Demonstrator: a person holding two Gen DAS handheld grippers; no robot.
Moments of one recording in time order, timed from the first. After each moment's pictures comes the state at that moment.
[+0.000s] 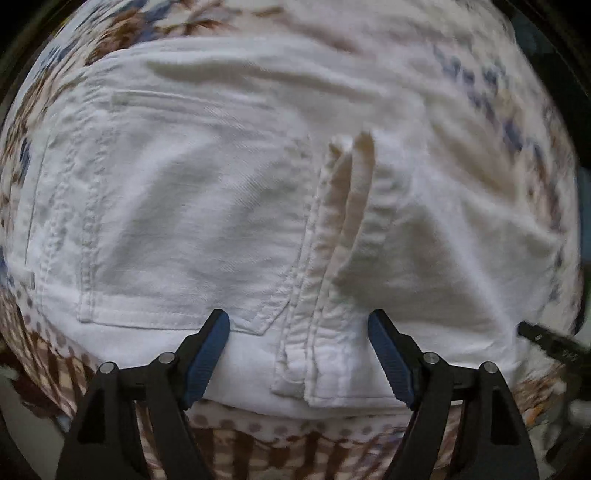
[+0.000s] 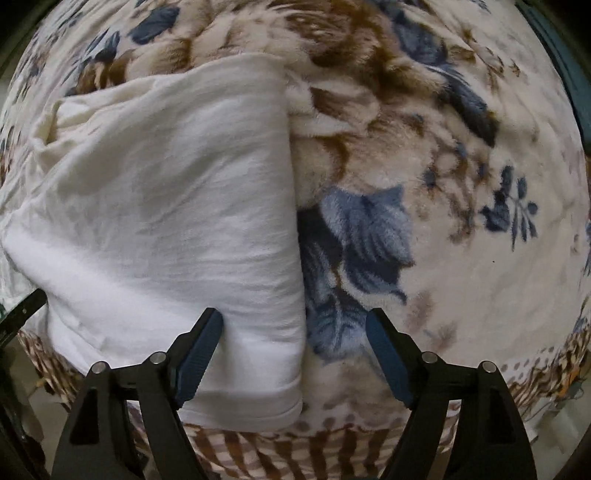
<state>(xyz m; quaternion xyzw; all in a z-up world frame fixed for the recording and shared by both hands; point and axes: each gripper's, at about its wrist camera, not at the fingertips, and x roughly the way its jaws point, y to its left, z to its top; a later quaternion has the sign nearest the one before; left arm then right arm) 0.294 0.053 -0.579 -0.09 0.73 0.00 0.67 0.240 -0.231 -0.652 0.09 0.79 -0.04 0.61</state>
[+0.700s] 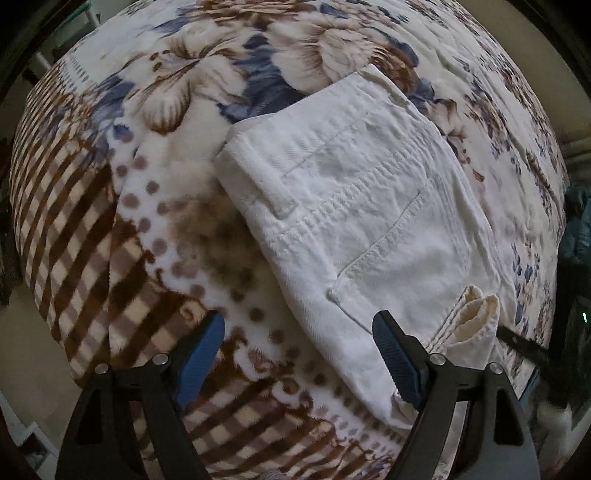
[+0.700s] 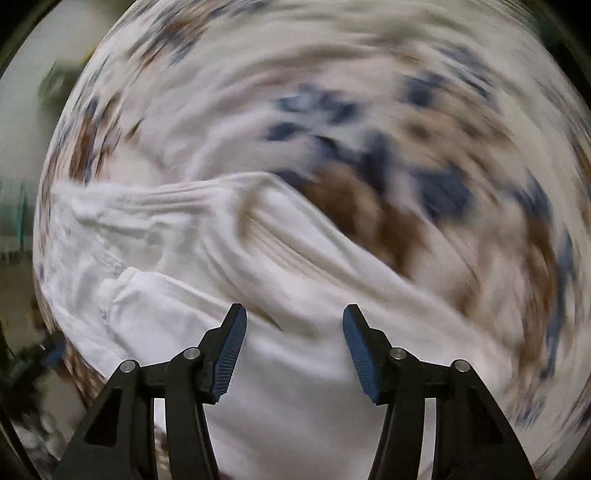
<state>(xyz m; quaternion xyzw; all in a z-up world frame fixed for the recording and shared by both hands) 0.219 0.209 -0.548 -0.31 0.63 0.18 0.69 0.387 -0.068 -0.626 -0.03 0.73 0.15 0.66</state>
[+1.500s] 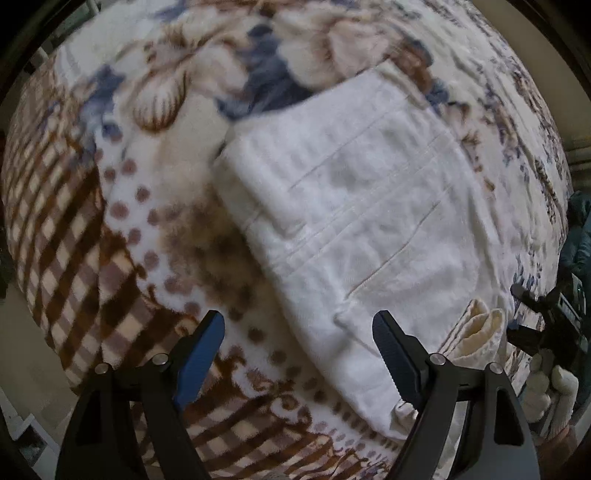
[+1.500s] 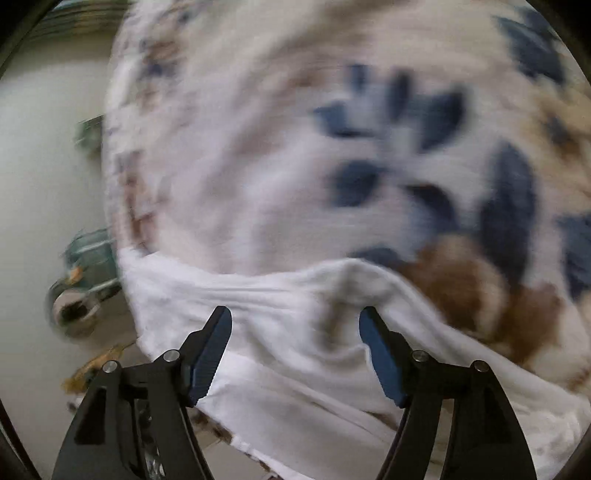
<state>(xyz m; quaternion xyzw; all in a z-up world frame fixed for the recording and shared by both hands) 0.235 0.215 -0.554 -0.32 0.64 0.18 0.68 0.456 -0.075 -0.677 0.24 0.76 0.24 0.55</state>
